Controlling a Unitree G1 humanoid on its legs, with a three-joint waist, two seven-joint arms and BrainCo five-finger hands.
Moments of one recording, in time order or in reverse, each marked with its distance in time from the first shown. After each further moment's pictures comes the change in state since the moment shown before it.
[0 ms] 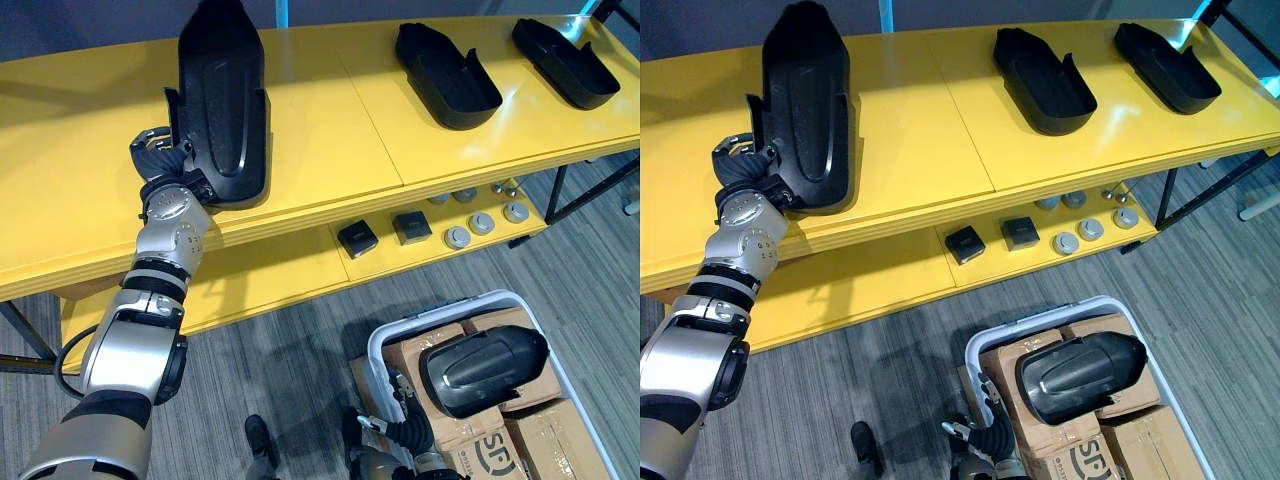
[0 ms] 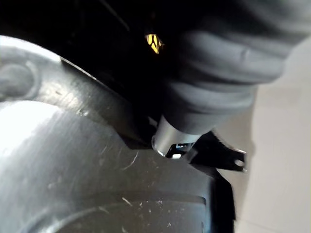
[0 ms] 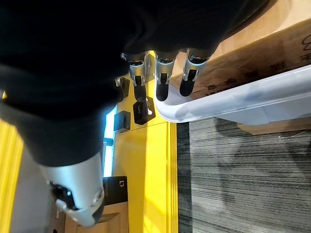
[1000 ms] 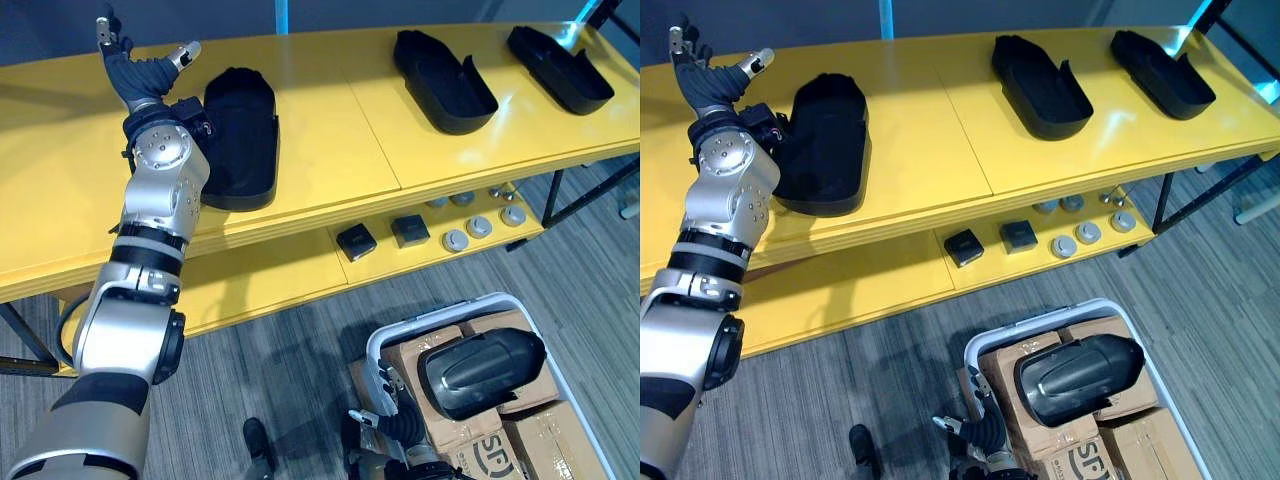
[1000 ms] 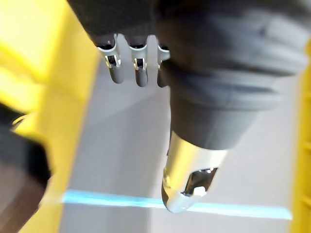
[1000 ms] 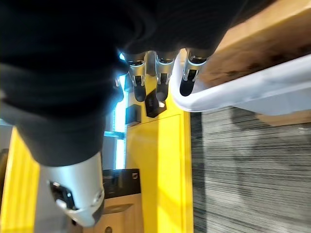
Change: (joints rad) left arm 0.094 0.009 0.051 -0.420 0.380 -0.019 0.102; right arm -0.049 -0.004 0.018 -0.005 0.020 -0.011 0.011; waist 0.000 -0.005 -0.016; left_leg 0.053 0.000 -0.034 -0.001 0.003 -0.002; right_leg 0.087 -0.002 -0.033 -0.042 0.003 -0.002
